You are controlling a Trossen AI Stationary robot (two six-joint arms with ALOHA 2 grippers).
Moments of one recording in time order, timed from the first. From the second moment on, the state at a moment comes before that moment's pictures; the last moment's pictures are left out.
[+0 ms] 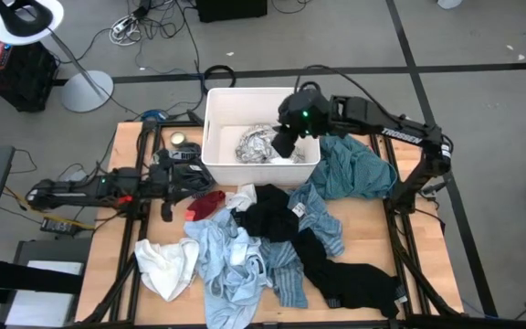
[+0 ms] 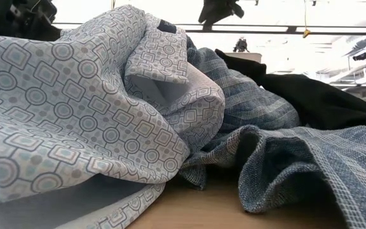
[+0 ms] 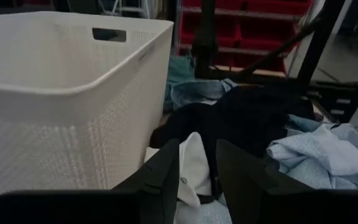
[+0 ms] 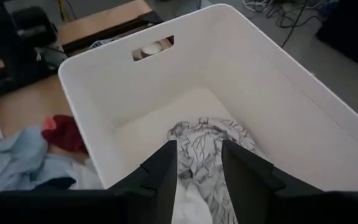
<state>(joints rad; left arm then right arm) -0.02 0.22 0.28 -0.22 -0.11 -0.11 -0.19 1.64 1.87 -0.94 0.31 0.23</state>
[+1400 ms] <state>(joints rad) -0.06 1.32 0.76 -0.27 -0.20 -0.17 0.75 1.23 0.70 -0.31 1.10 1.11</state>
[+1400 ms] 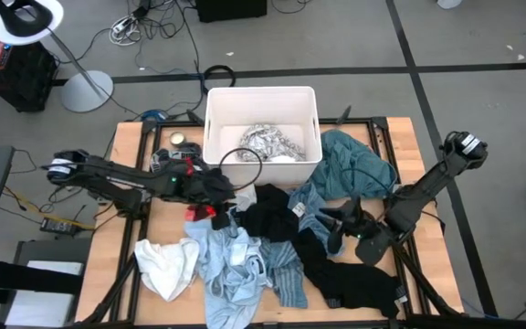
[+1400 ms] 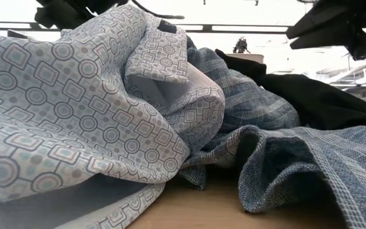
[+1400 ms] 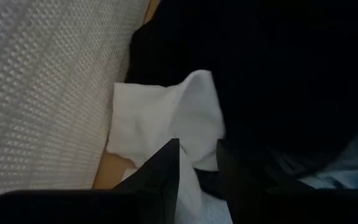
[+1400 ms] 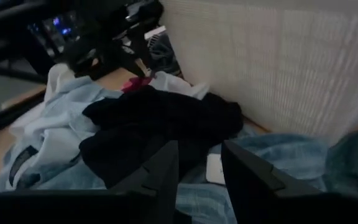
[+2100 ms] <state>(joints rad) -0.10 1.40 0.78 -0.17 -0.37 -0.18 0.75 1.23 0.64 -0.04 1.08 0.91</state>
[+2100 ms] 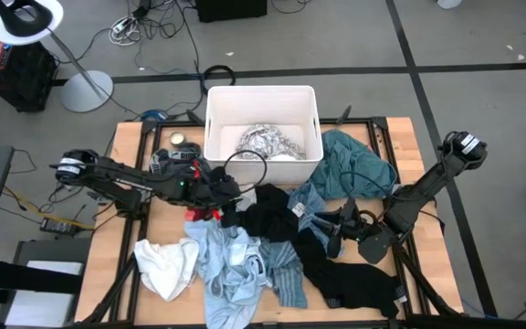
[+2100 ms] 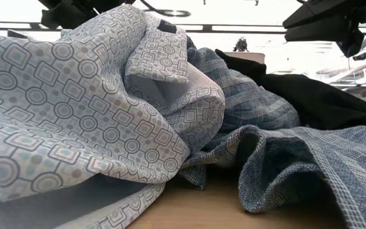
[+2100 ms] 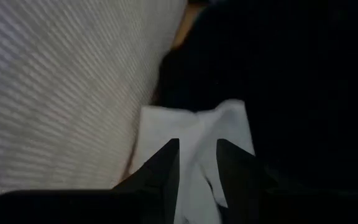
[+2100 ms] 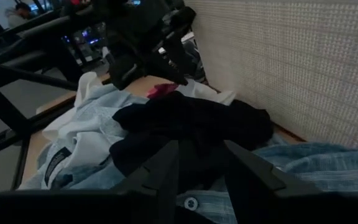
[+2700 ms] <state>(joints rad) -0.10 1.53 0.78 -0.22 -0.39 -0.19 0.75 1.23 0.64 -0.03 1.08 0.90</state>
